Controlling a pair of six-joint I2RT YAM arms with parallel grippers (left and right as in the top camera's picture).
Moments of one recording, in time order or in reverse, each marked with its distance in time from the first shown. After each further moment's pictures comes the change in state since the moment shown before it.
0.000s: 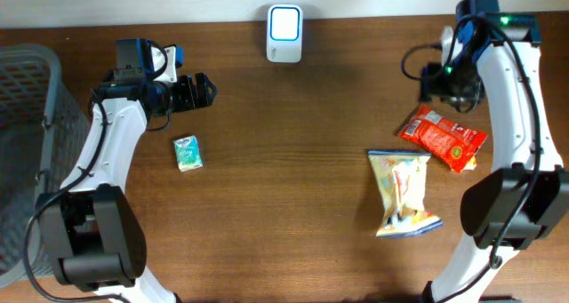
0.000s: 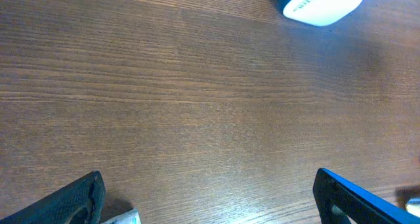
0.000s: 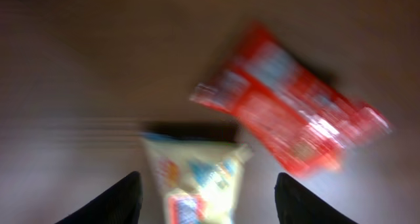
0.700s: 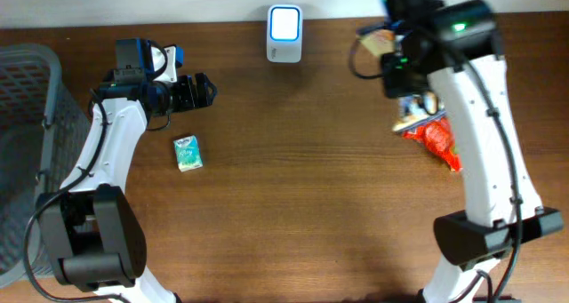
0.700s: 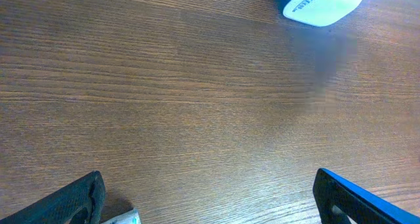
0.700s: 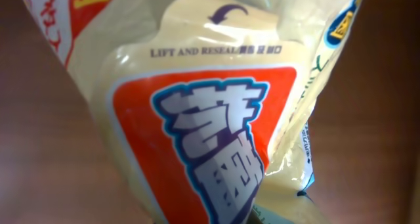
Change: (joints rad) left arm 0.000 0.000 0.000 0.000 0.000 0.000; right arm 0.325 -0.071 0.293 -0.256 0.412 0.176
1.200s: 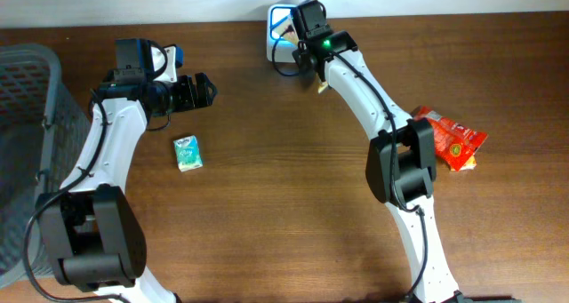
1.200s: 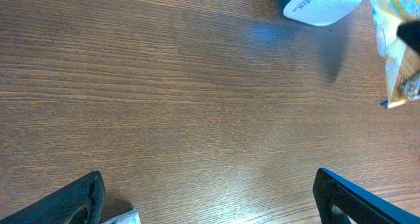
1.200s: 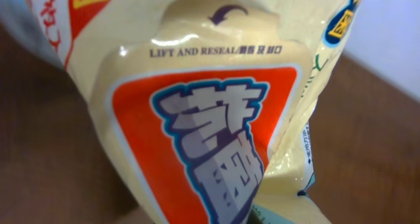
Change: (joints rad) left arm 0.000 0.000 0.000 0.000 0.000 0.000; right arm 0.143 0.586 -0.006 0.885 0.009 -0.322
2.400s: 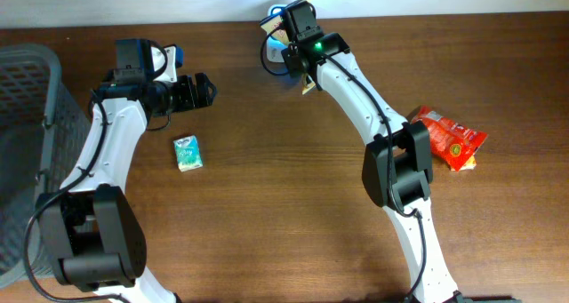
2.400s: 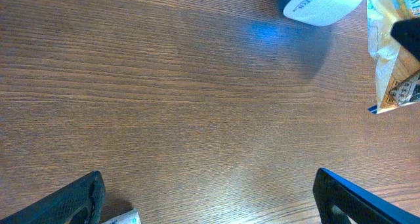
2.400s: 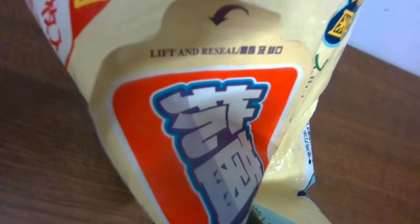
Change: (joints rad) left arm 0.000 0.000 0.000 0.000 0.000 0.000; right arm 0.038 -0.012 0.000 0.041 -0.048 0.134
